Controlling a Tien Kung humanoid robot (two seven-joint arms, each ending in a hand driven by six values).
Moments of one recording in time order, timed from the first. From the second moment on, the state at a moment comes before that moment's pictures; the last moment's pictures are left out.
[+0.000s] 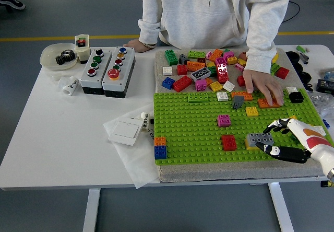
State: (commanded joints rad) left arm -0.08 0.05 -1.49 -0.18 1.63 0.16 0.21; right arm 0.05 -0.74 0.95 1.78 -1.62 -0.31 -0.18
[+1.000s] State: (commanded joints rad) left arm -0.08 0.06 -1.49 -0.18 1.63 0.16 0.21; right arm 0.17 -0.73 0.81 1.78 -1.60 -0.31 -0.17
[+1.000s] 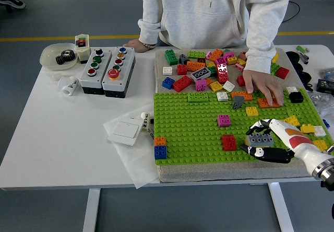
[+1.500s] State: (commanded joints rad) left arm -0.08 0.06 -1.48 -0.18 1.63 0.16 0.22; right arm 0.17 -0.73 0.80 1.78 -1.60 -0.31 -0.17
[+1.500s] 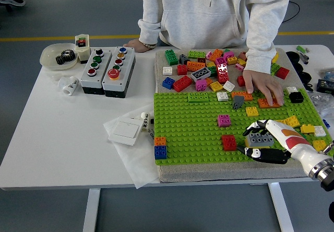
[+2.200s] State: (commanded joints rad) left arm -0.09 0.06 -1.47 -0.18 1.61 0.16 0.22; right arm 0.22 -0.71 0.75 1.78 -1.59 -0.31 -0.17
